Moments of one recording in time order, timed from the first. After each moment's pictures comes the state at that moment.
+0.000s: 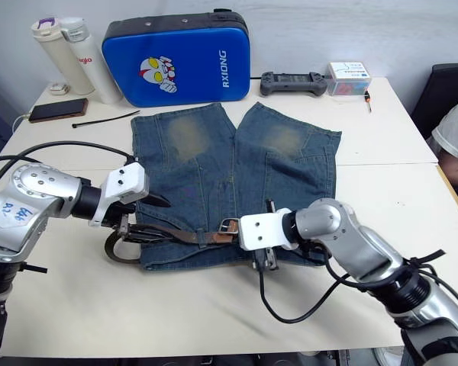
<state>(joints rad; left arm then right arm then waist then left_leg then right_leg) -0.59 0.98 -0.14 -0.31 -0.29 0.84 -1.19 -0.57 -0.77 0.50 -0.35 0.03 0.29 1.07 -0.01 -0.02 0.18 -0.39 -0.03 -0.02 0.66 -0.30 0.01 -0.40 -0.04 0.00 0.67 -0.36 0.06</state>
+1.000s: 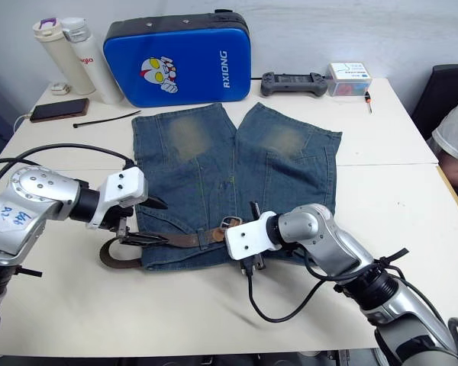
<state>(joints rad) -0.56 1.00 -0.16 -0.31 -0.29 0.81 -1.17 -0.57 -0.63 0.52 -0.22 -0.17 0.11 1.07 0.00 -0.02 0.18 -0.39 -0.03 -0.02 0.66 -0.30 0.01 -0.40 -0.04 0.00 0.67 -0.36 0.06</state>
